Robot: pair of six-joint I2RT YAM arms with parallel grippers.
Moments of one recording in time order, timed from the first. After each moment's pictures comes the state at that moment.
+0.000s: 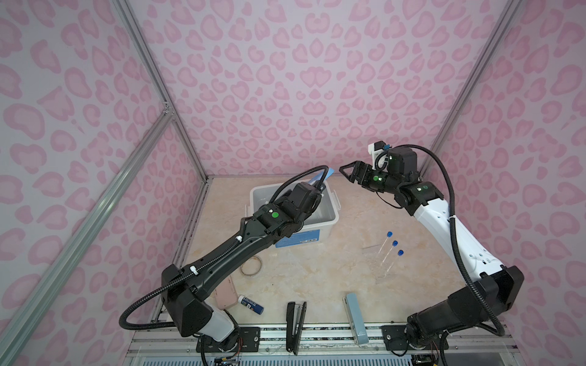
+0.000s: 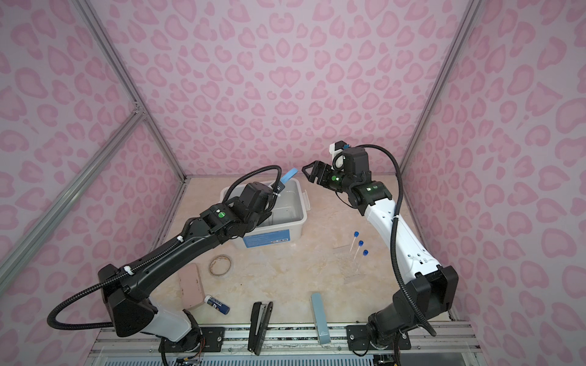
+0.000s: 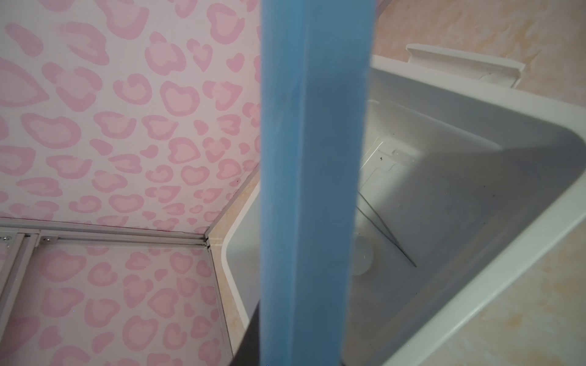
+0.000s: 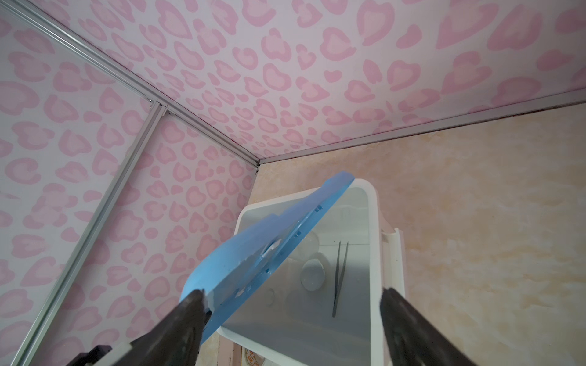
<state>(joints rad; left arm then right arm) -0.82 1.53 1.52 -0.74 -0.69 0.36 0.32 1.53 1.59 -0.46 -0.40 0.64</state>
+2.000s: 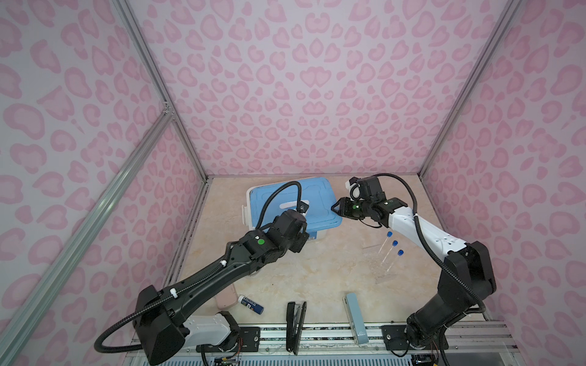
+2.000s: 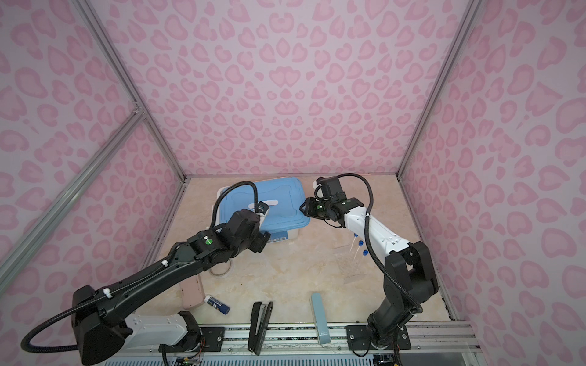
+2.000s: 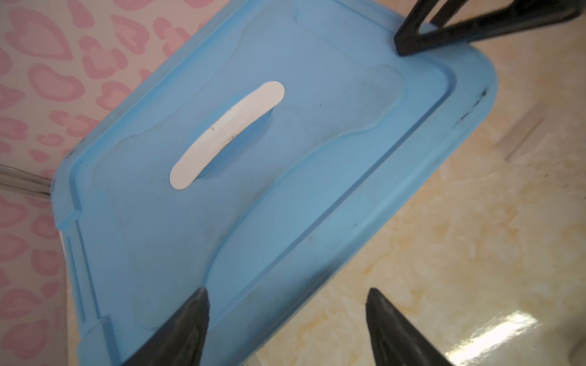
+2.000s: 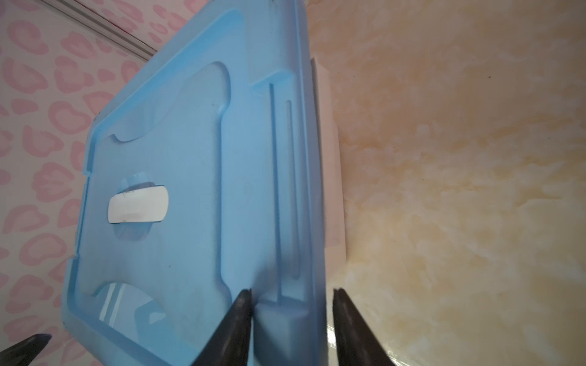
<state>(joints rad) -0.78 1.23 1.10 -0.61 -0.34 -0.11 0.41 1.64 1.30 -0.44 -0.31 0.56</state>
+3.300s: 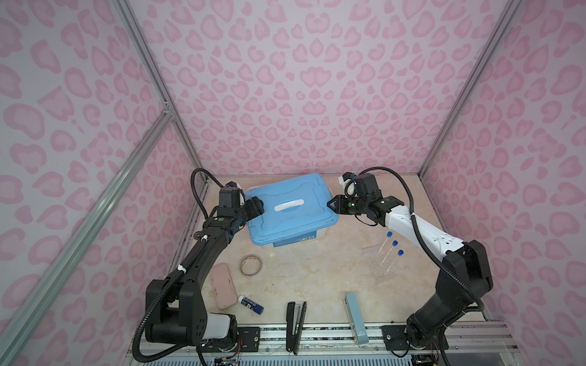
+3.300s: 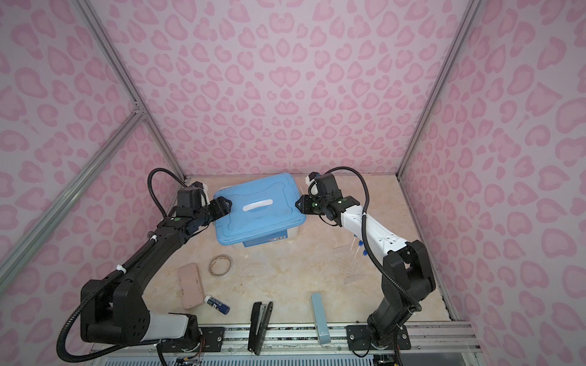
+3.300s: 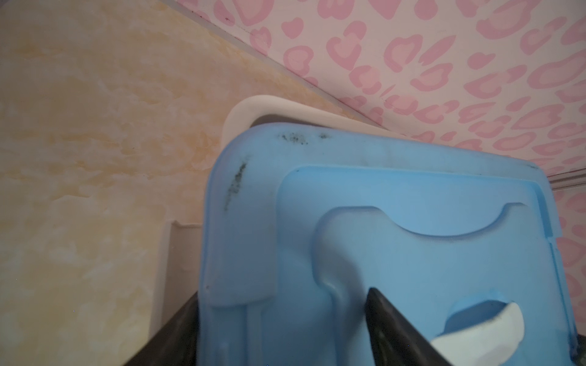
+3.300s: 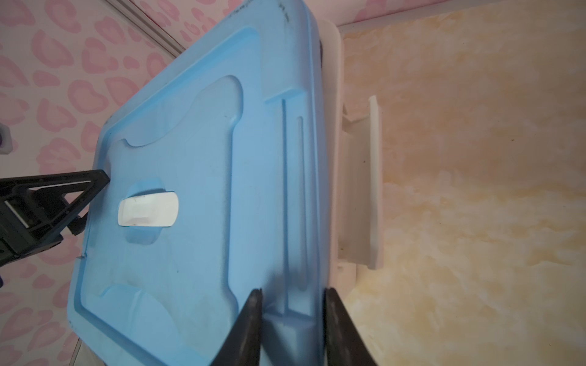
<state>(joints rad) -0.11 1.39 1.02 -0.29 0.15 -0.53 0.45 1.67 1.37 -0.40 -0.30 0.46</state>
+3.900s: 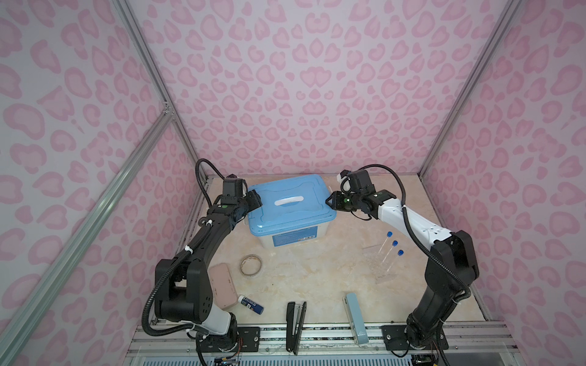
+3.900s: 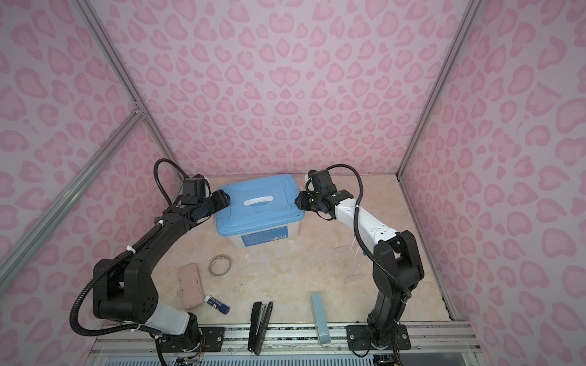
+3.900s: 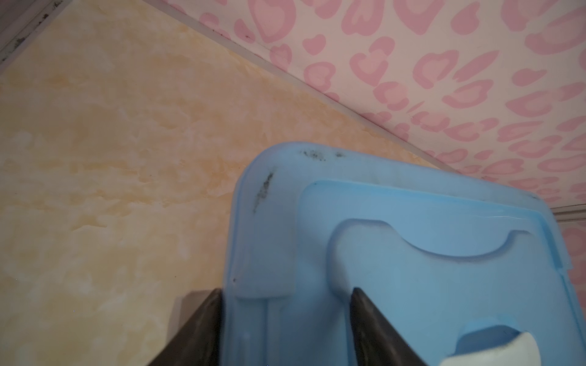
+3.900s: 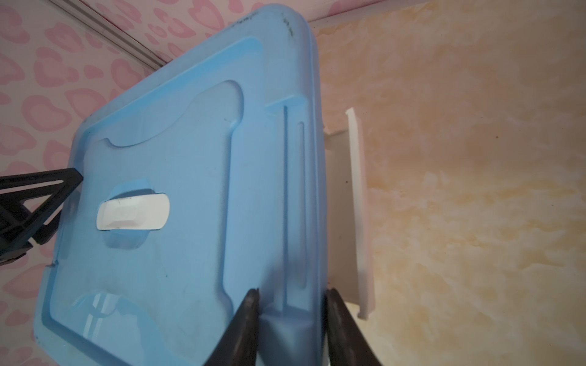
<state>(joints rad) -0.11 1.56 1.19 -0.34 0.06 -0.51 0.46 1.78 1.47 -0.46 -0.24 0.49</state>
